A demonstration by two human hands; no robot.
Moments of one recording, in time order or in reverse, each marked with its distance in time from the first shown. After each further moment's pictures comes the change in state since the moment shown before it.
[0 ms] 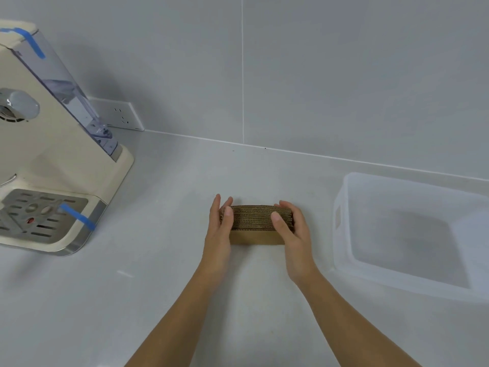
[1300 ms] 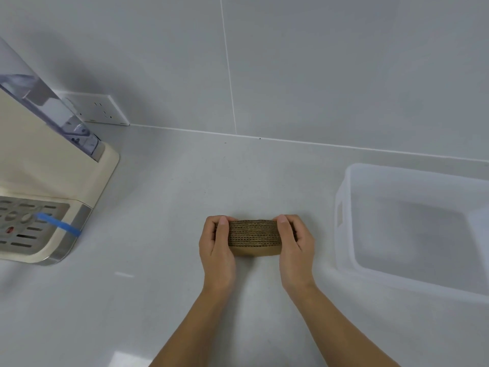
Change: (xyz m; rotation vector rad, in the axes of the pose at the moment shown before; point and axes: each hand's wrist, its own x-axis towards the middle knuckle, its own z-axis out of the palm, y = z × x) left_hand -0.006 -0.011 0.026 0.008 0.319 0.139; right_hand -0.003 0.008 0.003 0.014 0.192 -0.070
